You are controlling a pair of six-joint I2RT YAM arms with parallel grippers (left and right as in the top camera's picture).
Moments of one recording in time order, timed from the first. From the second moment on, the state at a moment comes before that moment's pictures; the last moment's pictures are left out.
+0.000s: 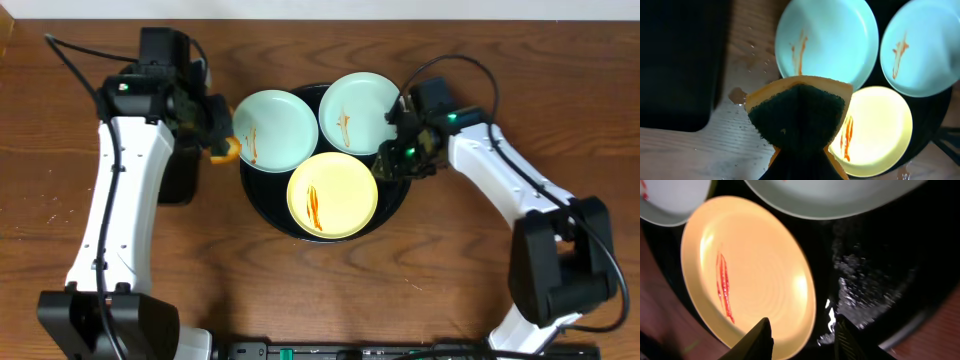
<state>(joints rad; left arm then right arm) -0.04 1.63 1.60 -1.19 0.15 -0.27 0.33 1.88 1.31 -0.77 -0.41 0.22</state>
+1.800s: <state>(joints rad) -0.36 1.81 1.52 -1.12 0.15 -0.33 0.41 2.00 1.31 -0.75 -0.35 0.32</state>
